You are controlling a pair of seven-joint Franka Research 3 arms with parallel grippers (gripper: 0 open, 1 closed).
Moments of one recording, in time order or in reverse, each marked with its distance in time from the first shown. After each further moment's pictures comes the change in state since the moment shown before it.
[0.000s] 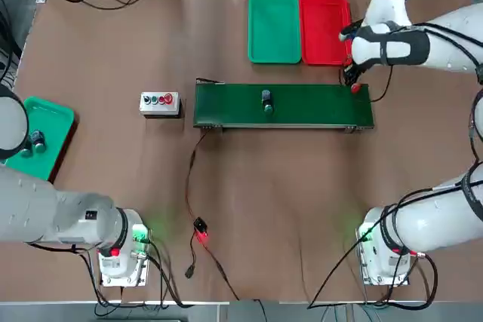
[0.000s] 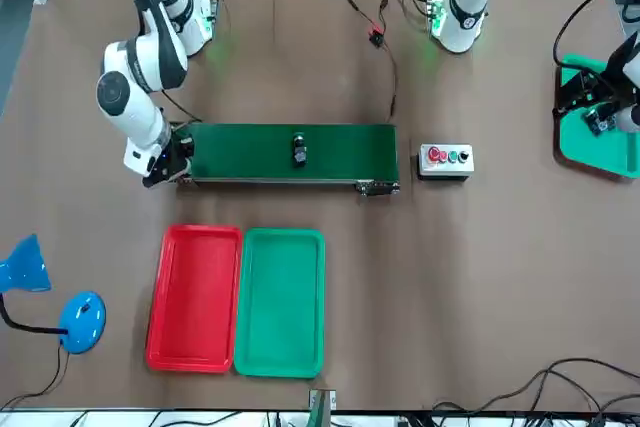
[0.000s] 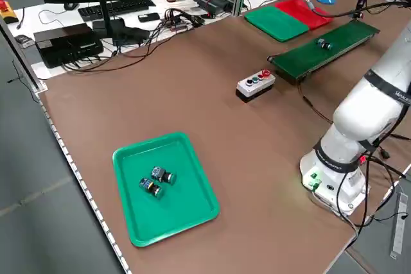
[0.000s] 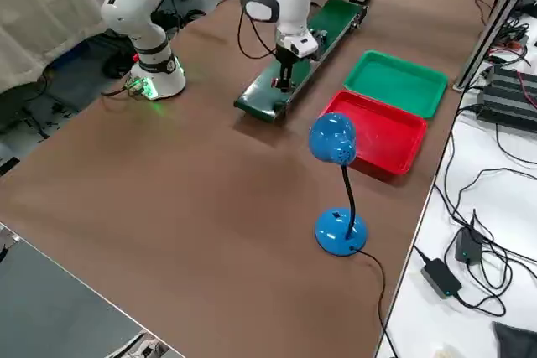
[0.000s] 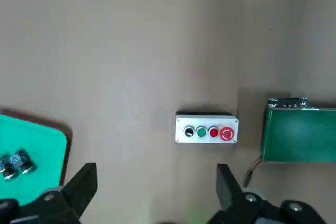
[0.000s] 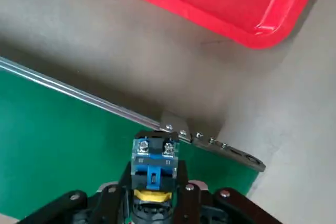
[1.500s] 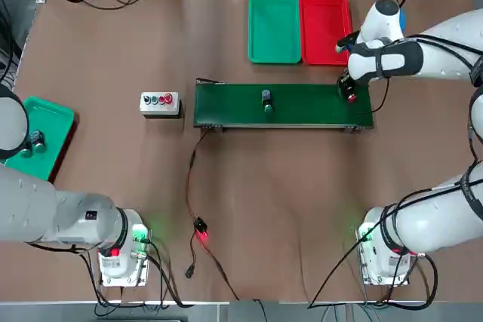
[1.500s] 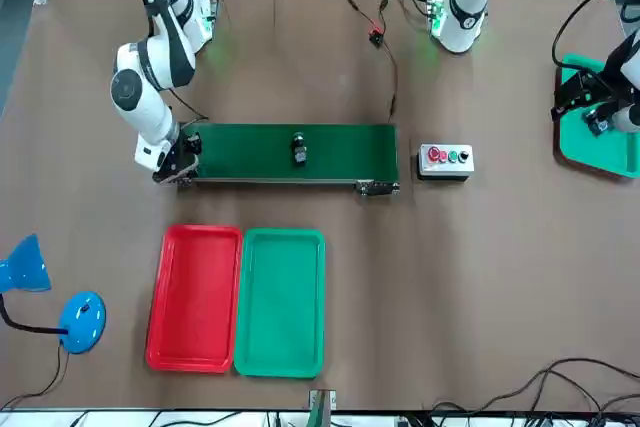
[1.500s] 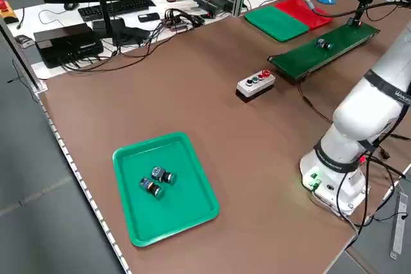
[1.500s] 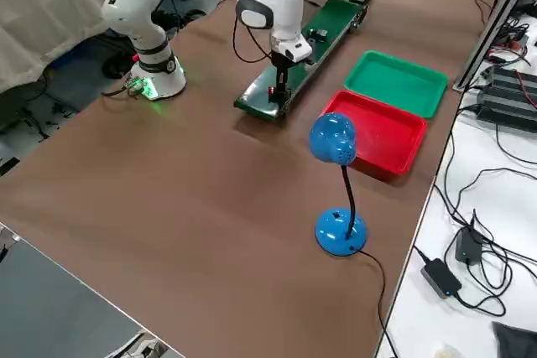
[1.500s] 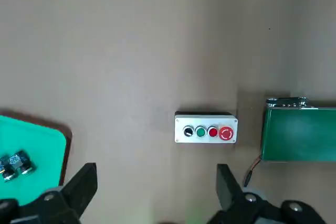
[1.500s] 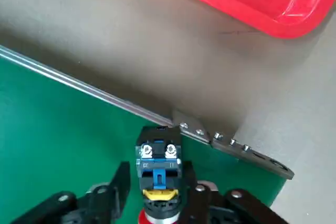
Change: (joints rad) left arm -0.004 0.000 -0.001 0.000 0.000 0.000 0.000; right arm 0.022 0.016 0.000 -0.065 0.000 0.098 0.001
